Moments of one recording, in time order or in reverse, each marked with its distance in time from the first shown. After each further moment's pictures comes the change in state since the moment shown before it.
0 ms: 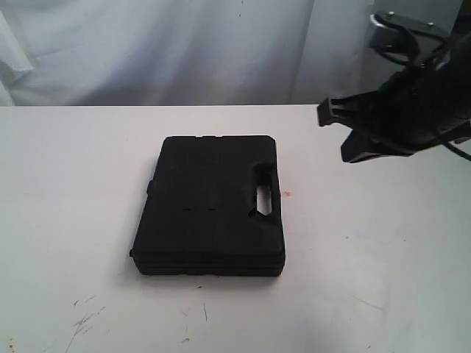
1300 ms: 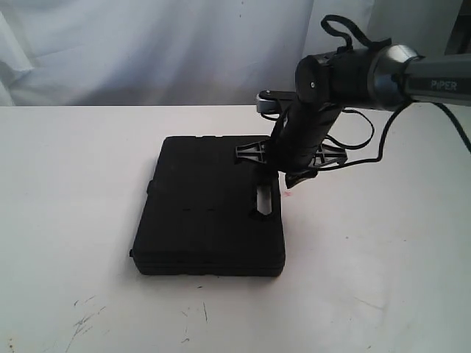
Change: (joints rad) left arm 0.000 0.000 0.000 0.000 0.000 0.000; right arm 0.117 0.664 -0.438 -0.191 -0.037 0.203
